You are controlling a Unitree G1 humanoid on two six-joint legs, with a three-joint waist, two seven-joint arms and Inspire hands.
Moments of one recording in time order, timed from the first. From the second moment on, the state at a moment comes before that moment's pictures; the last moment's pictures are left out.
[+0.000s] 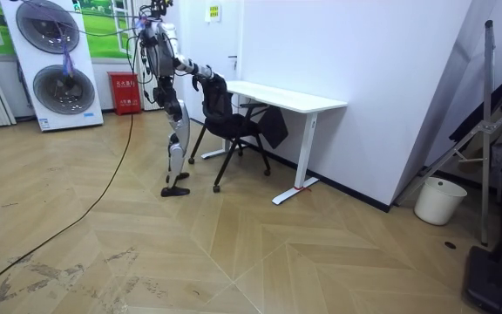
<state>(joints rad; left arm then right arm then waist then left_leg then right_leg) -0.07 0.49 -0.35 0.07 1.10 -0.06 -0.15 -0.07 -0.54 0.44 0.09 -0.98 -0.11 0.09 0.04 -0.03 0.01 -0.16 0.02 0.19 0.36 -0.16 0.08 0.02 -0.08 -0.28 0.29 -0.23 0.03</state>
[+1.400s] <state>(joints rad) 0.37 0.24 0.55 0.34 0.24 -0.11 0.55 0.37 -0.31 -0.60 0.43 0.43 -0.10 -0.53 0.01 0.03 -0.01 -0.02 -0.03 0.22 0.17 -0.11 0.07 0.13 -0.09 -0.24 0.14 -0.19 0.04</state>
